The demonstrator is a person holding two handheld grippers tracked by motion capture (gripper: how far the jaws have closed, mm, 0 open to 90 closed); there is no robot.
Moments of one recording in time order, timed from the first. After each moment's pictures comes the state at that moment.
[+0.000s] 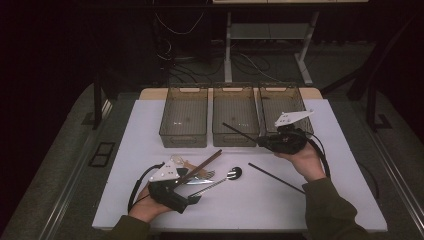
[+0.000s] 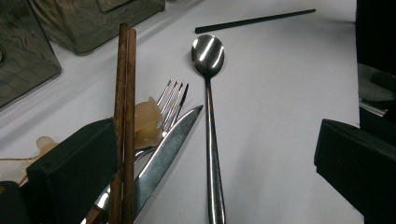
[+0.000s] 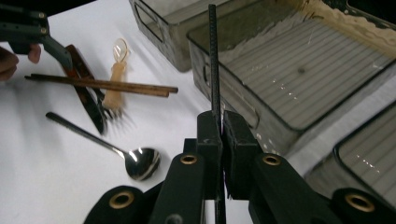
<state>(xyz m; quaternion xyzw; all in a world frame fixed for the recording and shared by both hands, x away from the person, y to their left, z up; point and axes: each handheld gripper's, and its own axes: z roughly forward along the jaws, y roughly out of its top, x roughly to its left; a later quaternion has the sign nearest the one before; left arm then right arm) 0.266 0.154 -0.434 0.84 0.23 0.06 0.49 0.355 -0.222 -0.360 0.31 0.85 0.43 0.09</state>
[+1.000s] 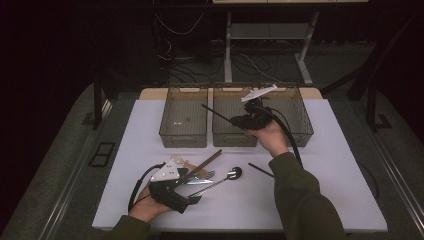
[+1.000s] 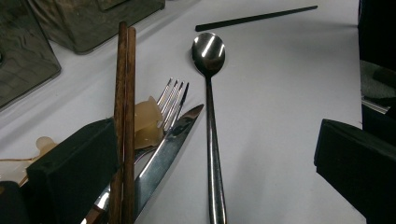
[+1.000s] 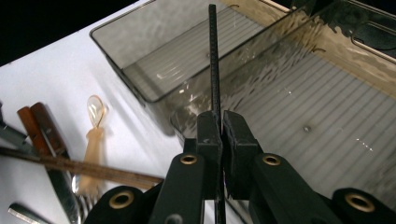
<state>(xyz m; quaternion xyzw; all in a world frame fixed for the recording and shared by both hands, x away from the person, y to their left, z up) 0.266 0.153 -0.433 0.84 0.23 0.06 0.48 0.417 -0.144 -0.340 0.35 0.84 0.41 0.09</state>
